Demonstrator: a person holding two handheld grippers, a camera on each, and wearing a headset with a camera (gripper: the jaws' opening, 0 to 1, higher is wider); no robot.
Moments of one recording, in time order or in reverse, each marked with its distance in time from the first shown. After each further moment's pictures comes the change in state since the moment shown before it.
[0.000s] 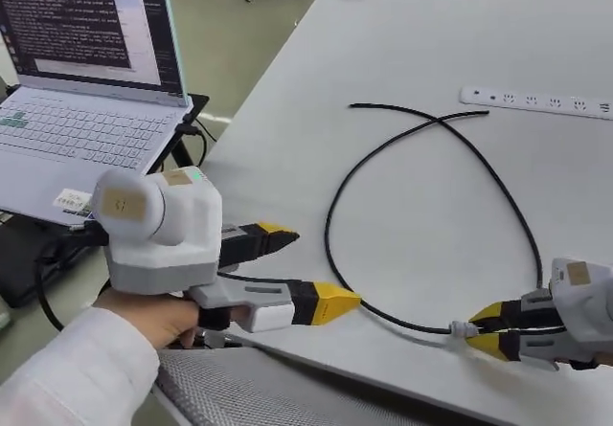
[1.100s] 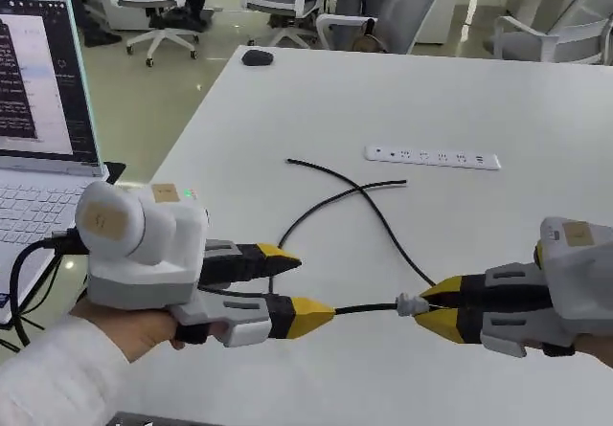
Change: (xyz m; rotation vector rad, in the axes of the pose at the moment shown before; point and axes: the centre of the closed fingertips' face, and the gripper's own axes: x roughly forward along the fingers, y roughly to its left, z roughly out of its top) left arm 0.015 -0.033 0.053 0.246 -0.055 -0.288; right arm -0.089 0.029 0.137 0.023 -0.137 -0.219
